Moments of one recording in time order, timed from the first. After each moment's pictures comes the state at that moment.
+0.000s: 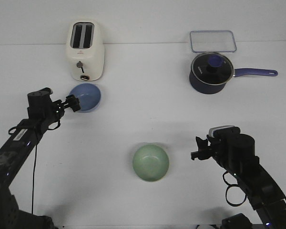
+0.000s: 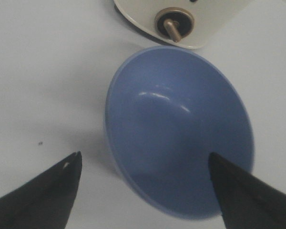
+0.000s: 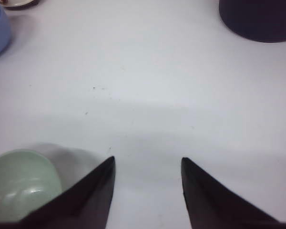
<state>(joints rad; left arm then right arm) 0.01 1.57 1.08 -0.03 0.18 -0.39 0.27 0.81 0.80 -0.59 -0.13 0.21</state>
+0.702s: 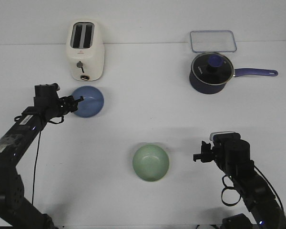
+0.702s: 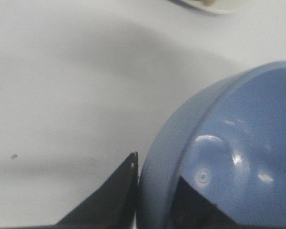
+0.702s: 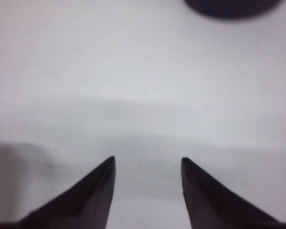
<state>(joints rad) 0.00 1.70 1.23 -0.20 0.26 -0.33 0.20 0.80 0.60 -0.47 -0.03 0.20</state>
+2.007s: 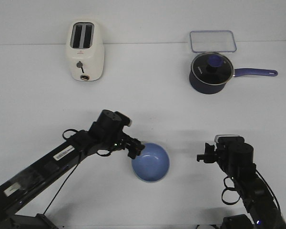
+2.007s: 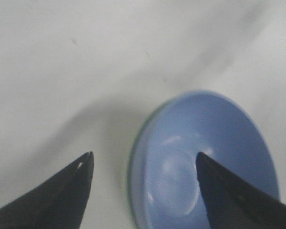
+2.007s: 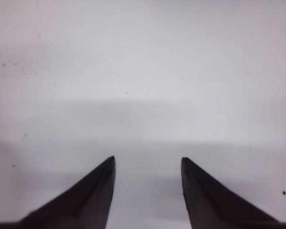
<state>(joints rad) -0.64 1.48 1.15 -0.37 0.33 -0.17 0.12 0.79 0.53 -0.39 -0.09 0.21</state>
